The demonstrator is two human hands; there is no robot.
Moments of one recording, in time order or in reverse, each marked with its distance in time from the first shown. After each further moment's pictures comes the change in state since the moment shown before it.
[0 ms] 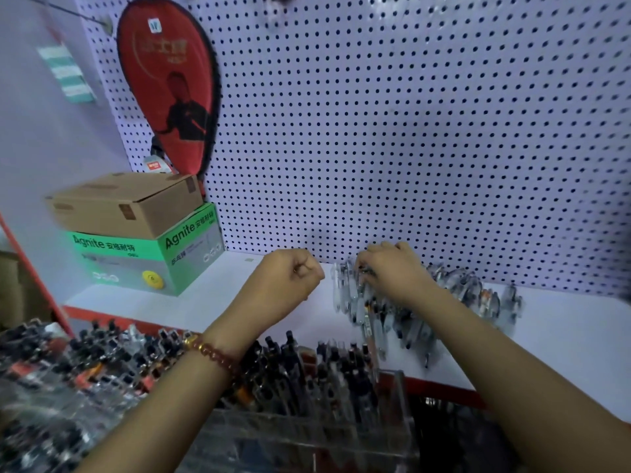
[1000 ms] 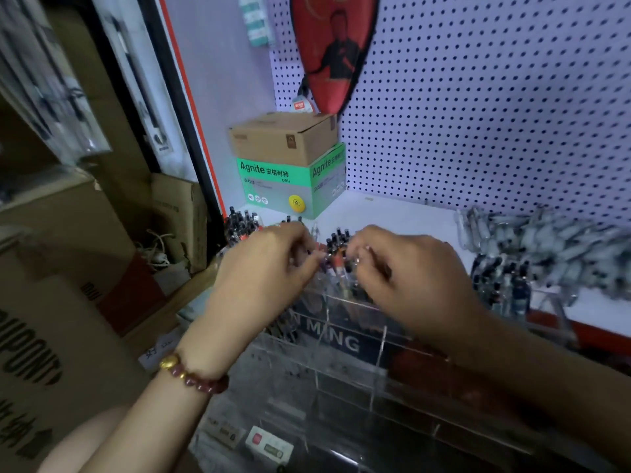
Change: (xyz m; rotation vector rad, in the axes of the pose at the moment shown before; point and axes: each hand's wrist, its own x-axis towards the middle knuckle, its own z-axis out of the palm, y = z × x) left_hand -0.190 -0.028 -0.119 0.600 0.315 -0.086; right_hand -0.109 -0.221 -0.087 0.612 0.451 -0.319
